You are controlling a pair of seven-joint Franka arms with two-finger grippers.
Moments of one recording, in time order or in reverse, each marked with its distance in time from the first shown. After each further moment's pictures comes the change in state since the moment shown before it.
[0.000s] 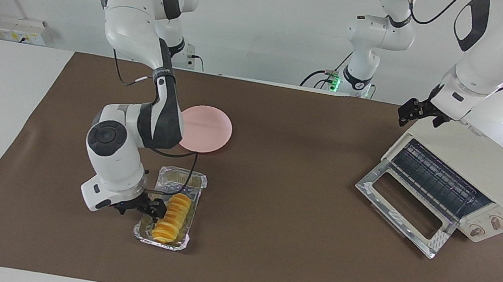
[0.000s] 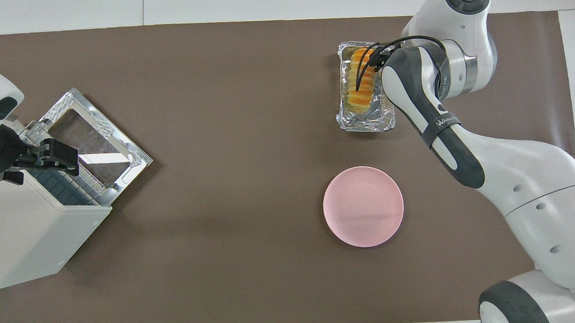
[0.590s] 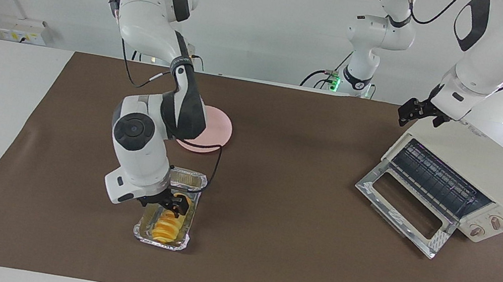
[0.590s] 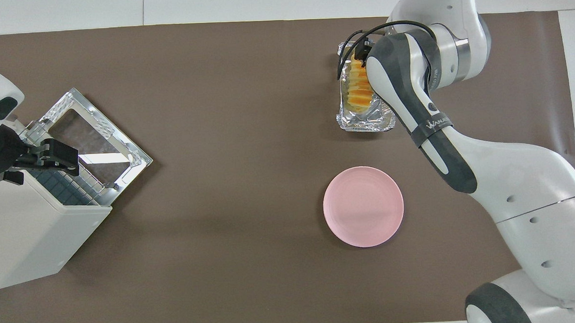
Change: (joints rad) left arm 0.000 0.000 0.000 0.000 0.000 0.000 0.000; right arm 0.049 0.031 0.003 0.211 0.004 -0.224 0.106
